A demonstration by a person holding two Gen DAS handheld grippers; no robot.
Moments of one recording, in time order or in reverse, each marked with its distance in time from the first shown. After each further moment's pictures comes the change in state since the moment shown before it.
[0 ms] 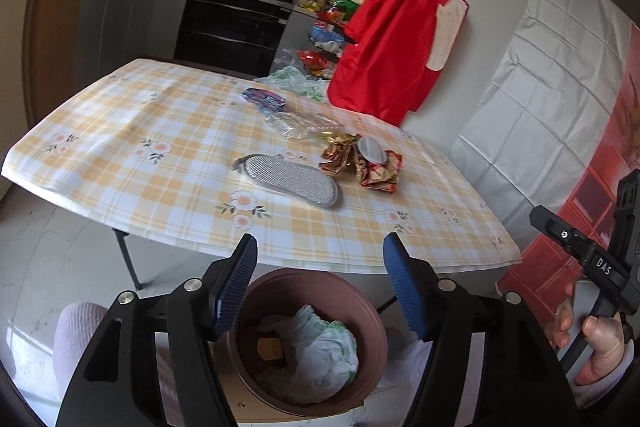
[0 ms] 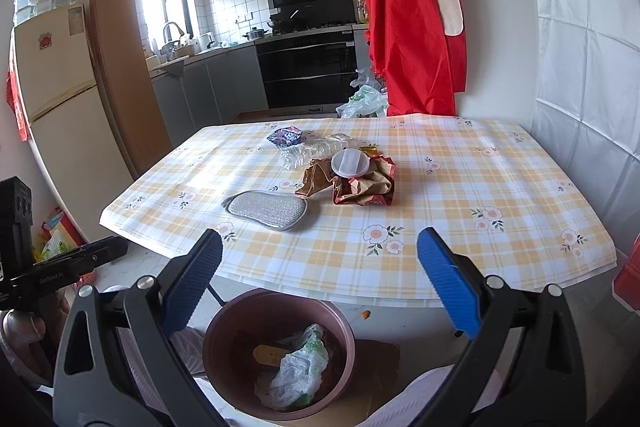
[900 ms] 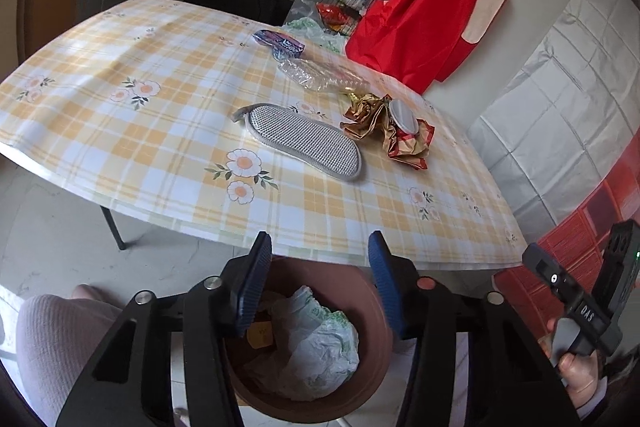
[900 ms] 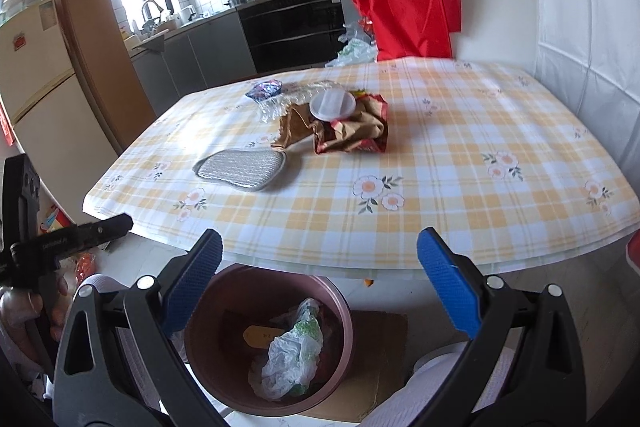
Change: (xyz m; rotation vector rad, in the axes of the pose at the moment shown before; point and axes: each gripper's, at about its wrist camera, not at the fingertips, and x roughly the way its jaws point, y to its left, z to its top) left arm 0.084 0.024 0.006 -0.110 0.172 -0.010; right arm 0.071 -0.031 -0.033 0.085 0.145 -0.008
